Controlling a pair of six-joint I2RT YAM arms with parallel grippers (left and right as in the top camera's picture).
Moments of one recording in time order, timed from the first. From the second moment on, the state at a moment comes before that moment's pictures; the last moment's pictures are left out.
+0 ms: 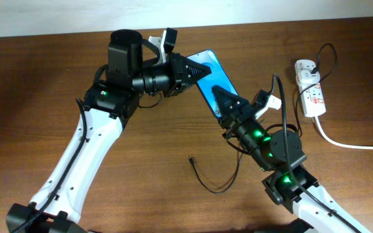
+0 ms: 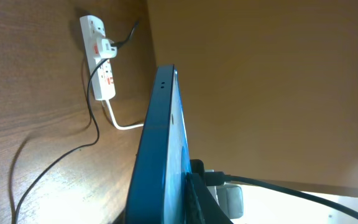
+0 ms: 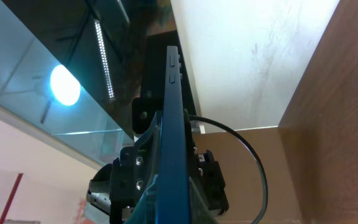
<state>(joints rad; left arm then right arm) -0.35 1.60 1.44 -0.27 0.92 -0.98 0.53 1.03 0.57 0.59 -0.05 1.74</state>
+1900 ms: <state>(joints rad) -0.30 1.59 1.44 -0.29 0.86 -0.91 0.53 1.03 0.57 0.51 -0.07 1.72</state>
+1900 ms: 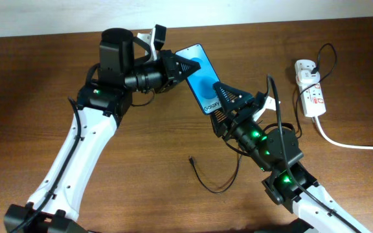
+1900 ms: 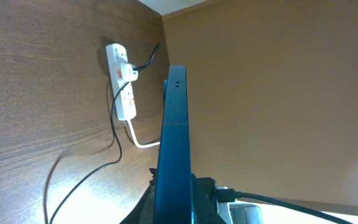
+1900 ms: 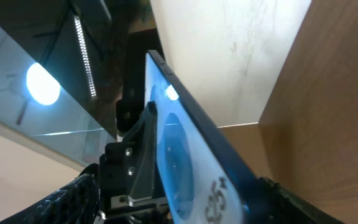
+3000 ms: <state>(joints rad) -0.14 1.59 1.44 -0.56 0.97 -0.72 0.44 0.92 0.58 -0.11 -0.19 1.31</state>
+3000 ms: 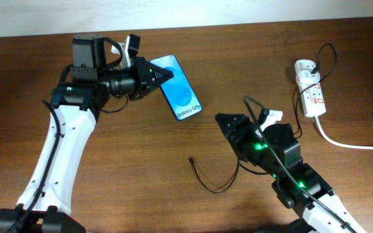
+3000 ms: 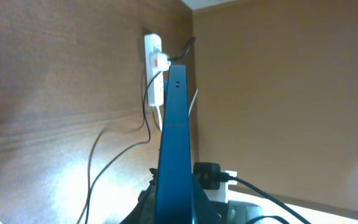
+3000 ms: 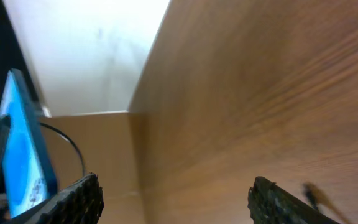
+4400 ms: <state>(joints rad) -0.05 1.83 1.44 -0.85 1.46 -0.09 0.44 1.00 0.58 -0.55 -0.35 0.70</state>
